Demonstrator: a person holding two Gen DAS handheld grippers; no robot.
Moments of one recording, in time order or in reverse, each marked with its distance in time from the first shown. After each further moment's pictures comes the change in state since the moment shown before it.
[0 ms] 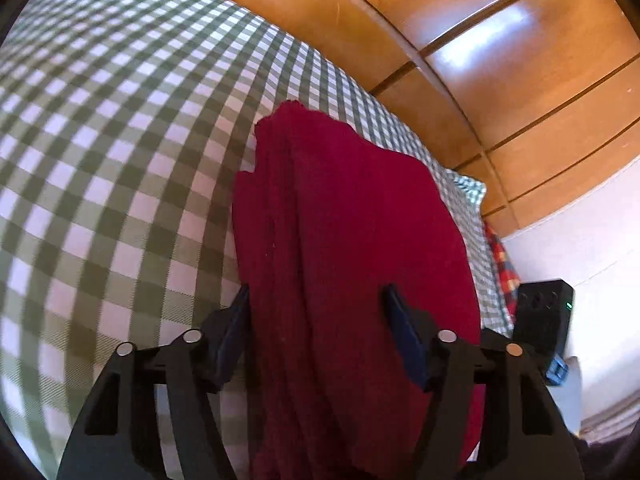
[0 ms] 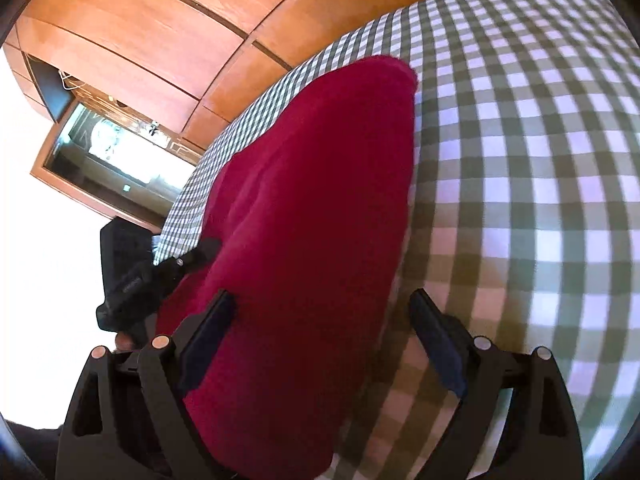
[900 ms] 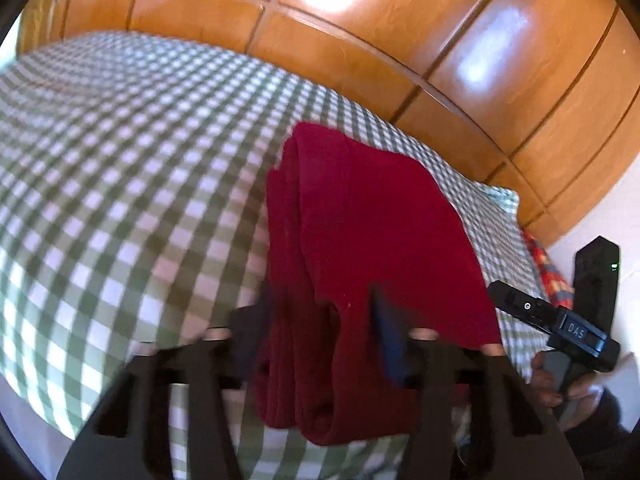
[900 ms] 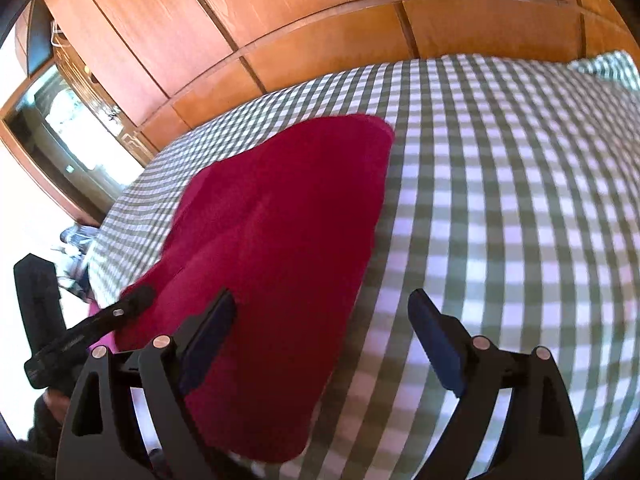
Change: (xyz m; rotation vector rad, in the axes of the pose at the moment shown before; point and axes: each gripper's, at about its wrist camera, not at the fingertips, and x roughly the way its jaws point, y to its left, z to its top) left arm -0.048 -0.036 -0.066 0.086 -0.169 0.234; right arm -0.016 0.032 -0.014 -0.164 -0.121 -0.282
